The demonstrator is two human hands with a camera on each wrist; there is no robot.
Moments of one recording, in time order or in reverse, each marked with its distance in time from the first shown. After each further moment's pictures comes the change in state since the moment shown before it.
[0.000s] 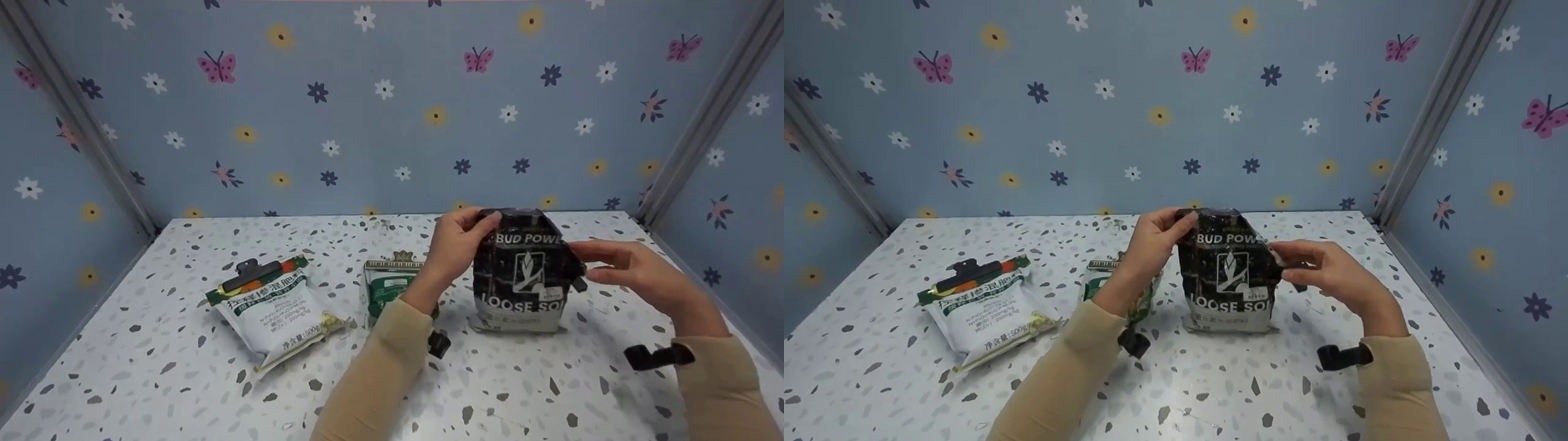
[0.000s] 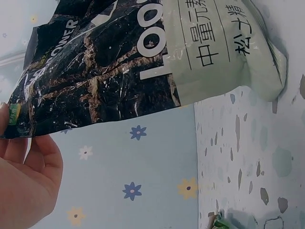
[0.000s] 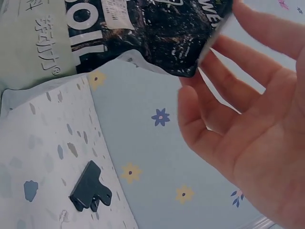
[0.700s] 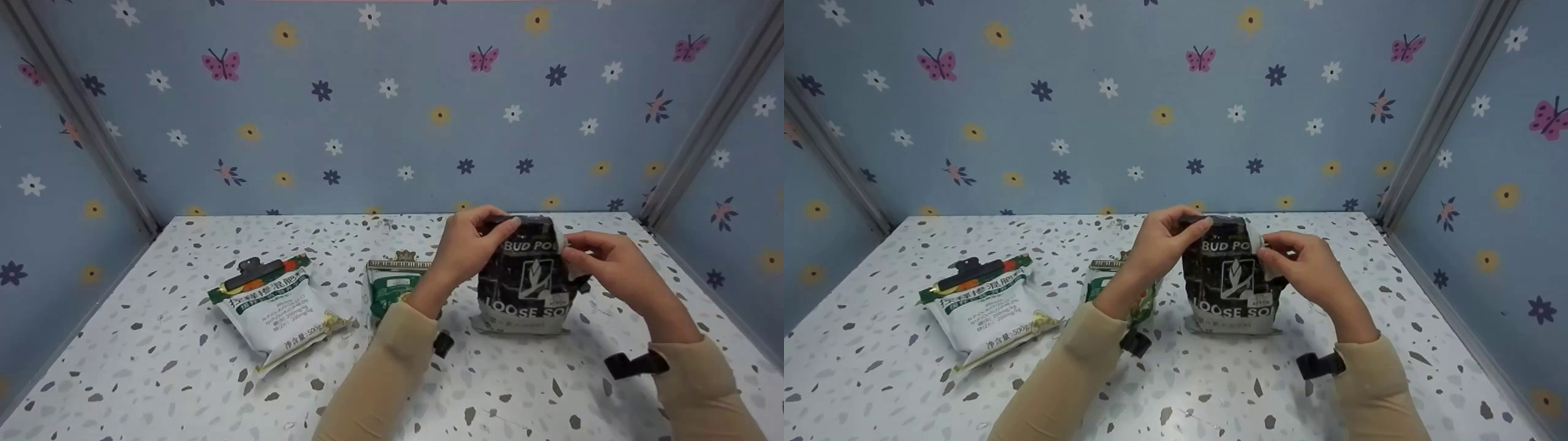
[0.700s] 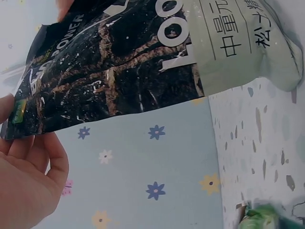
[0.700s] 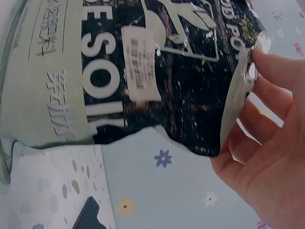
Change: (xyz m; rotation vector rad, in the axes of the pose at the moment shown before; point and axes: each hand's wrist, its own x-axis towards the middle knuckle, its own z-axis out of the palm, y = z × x) left_hand -0.004 0.018 0.004 0.203 -0.046 0.063; right_hand 0.020 -0.028 0.034 -0.194 0.249 0.070
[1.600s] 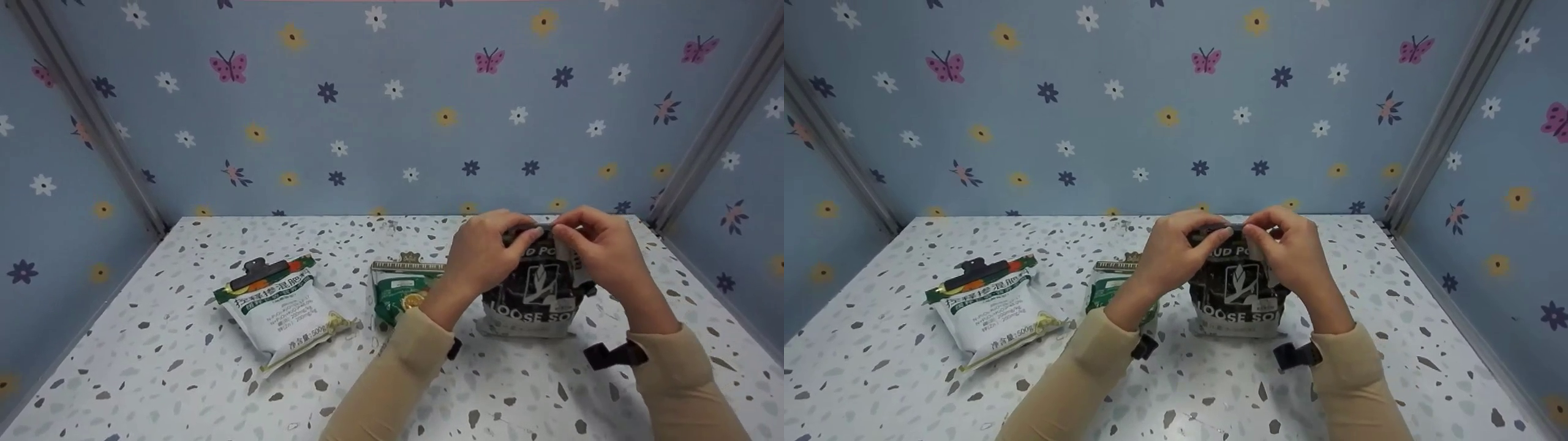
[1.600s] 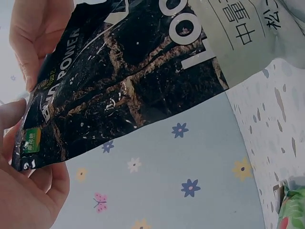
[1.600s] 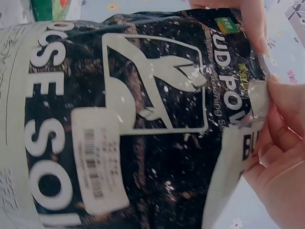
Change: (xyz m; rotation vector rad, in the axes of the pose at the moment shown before) left_hand -0.004 0.023 0.011 0.521 0.034 0.222; right_hand 0.020 -0.037 0.019 0.031 0.276 -0.227
